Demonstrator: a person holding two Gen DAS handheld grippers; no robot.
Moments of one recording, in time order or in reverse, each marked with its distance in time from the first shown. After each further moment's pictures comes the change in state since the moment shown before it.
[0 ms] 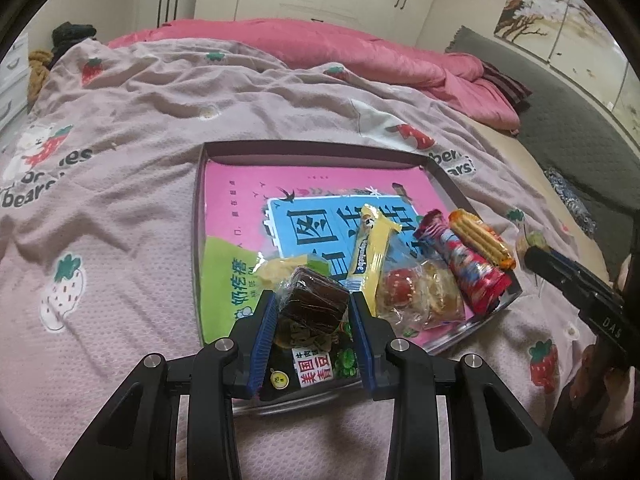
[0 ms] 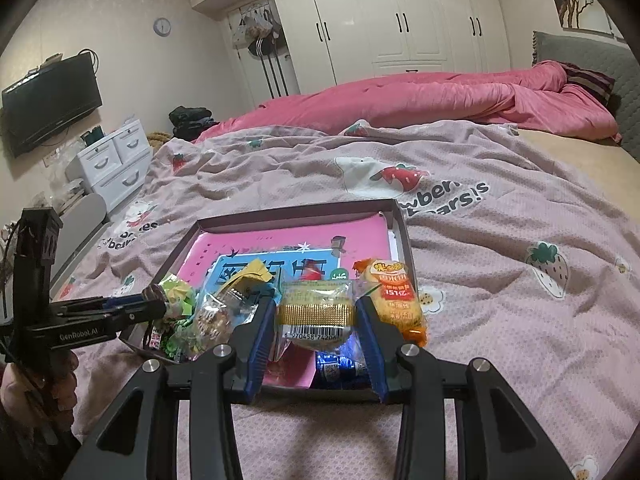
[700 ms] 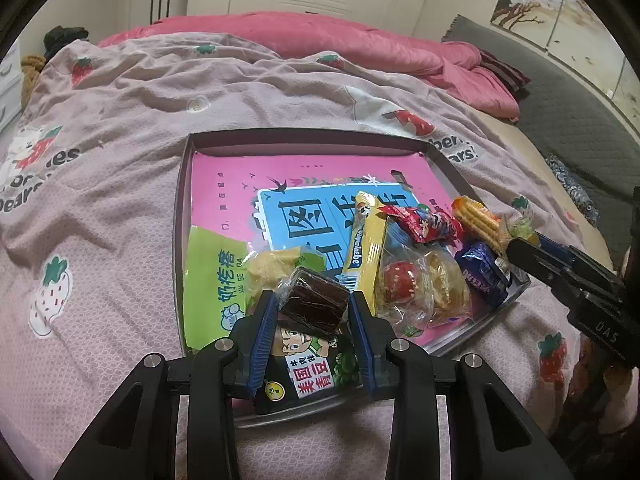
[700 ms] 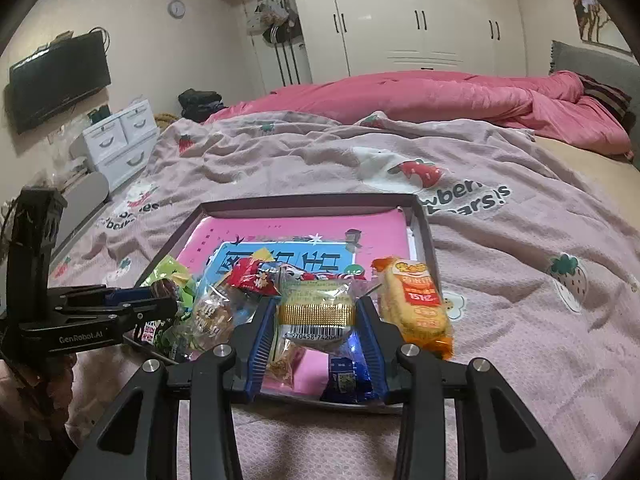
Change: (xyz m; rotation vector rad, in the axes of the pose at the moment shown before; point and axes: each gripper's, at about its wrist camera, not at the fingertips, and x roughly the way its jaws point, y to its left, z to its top) left arm 0.013 -0.006 -0.002 0.026 0.023 0.005; right arm 0.024 0.018 -0.003 -0.082 0.038 0.003
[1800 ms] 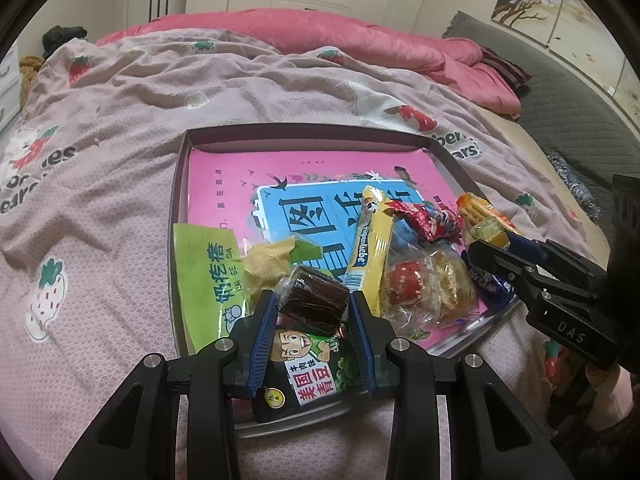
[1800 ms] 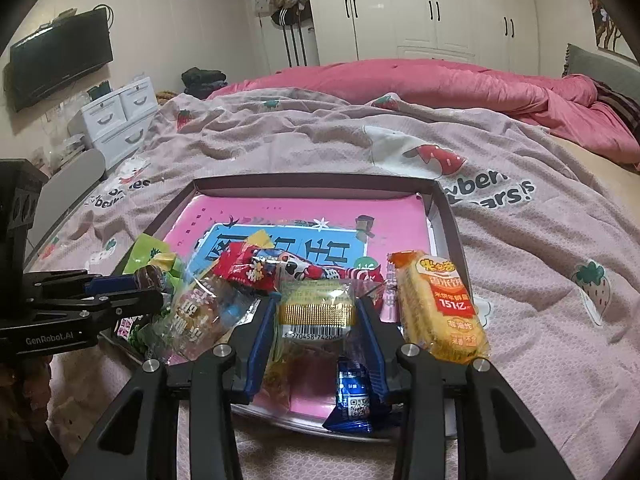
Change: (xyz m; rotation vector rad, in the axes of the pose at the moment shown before) left arm 0.008 0.002 0.001 0.006 0.011 0.002; right arm 0.036 0.003 0.000 -0.033 0.057 -0.001
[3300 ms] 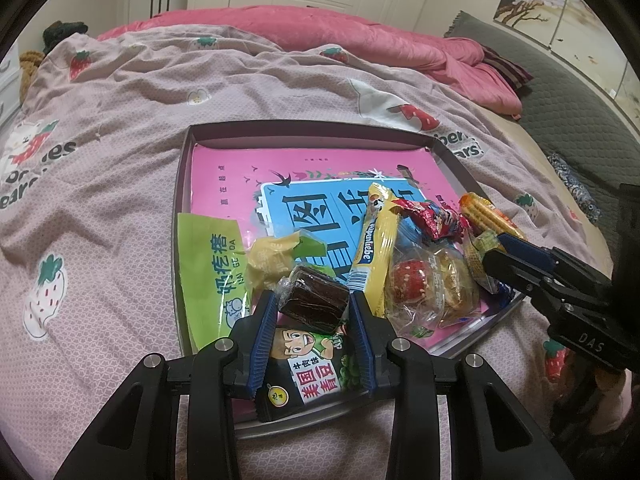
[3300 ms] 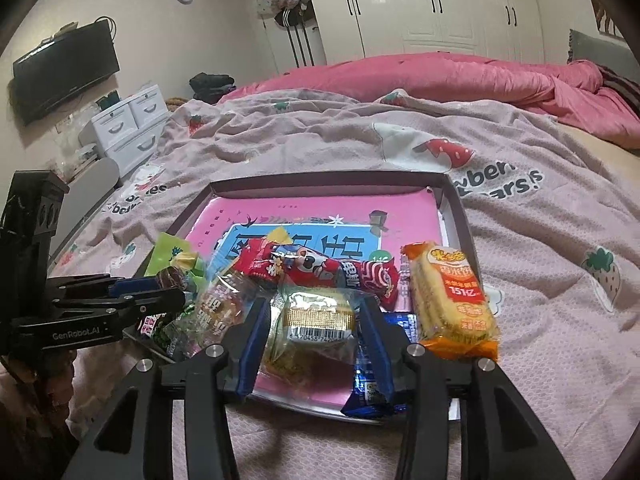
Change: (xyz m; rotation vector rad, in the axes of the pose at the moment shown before) left arm 0.003 0.003 0.000 -0.009 0.008 -0.003; right arm -0.012 -0.001 -0.003 0.033 -0.007 0.060
